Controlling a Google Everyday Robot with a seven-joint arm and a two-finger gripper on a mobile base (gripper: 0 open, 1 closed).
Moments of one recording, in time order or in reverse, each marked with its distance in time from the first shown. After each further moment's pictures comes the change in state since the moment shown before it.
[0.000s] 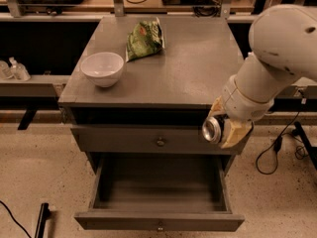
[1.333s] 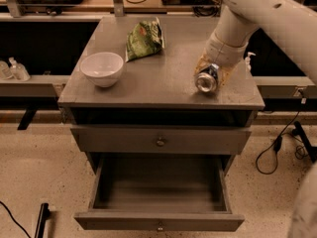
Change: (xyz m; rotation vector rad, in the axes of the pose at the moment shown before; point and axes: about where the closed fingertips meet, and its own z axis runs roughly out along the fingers) arm 0.046 -0.160 0.000 0.015 0.077 -0.683
